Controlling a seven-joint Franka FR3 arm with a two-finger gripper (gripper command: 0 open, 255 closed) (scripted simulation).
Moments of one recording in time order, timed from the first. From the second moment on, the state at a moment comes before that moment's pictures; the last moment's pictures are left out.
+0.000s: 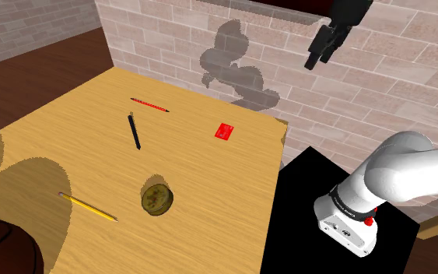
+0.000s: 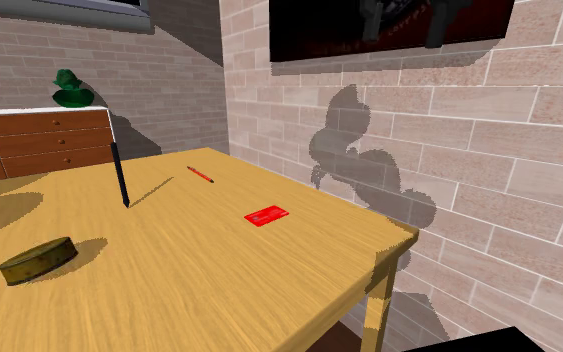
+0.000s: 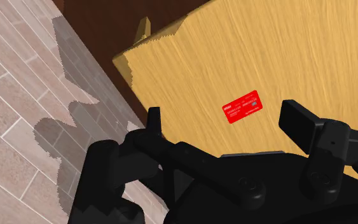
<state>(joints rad) 0.01 -0.80 0.04 -2.26 0.07 1.53 0.00</state>
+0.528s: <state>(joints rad) -0.03 -0.88 0.25 -2.47 0.12 1.75 0.31</state>
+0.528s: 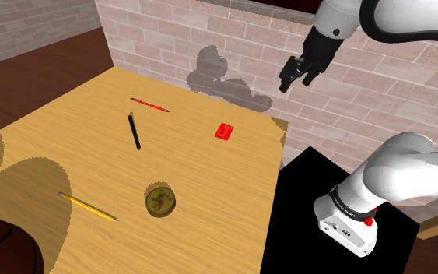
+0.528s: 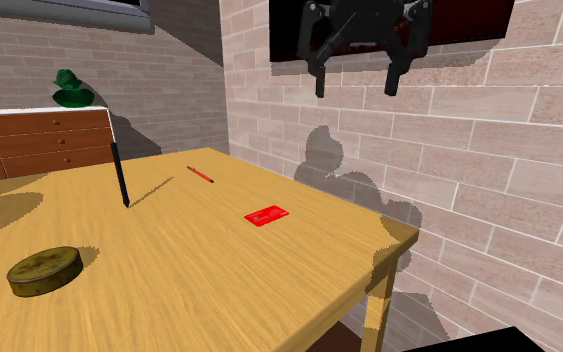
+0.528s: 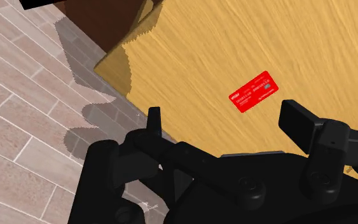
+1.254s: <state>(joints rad) -0.24 -0.74 0.74 -2.58 0.14 2.14 0.94</state>
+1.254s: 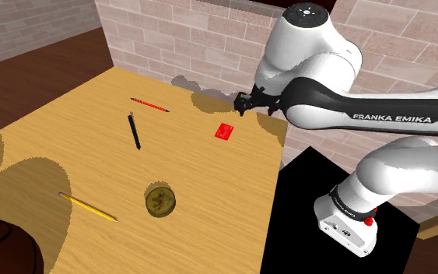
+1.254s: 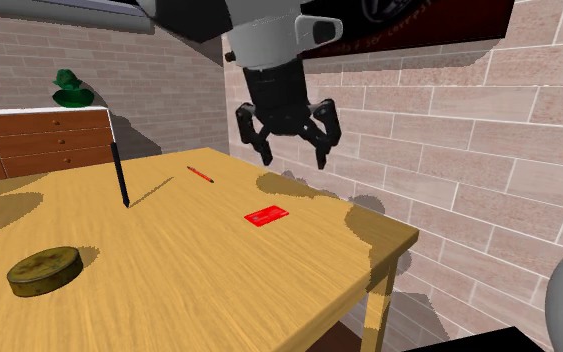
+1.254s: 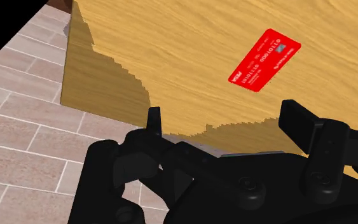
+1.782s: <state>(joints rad) -0.75 -0.54 1.30 -2.43 -0.03 2.30 1.47</state>
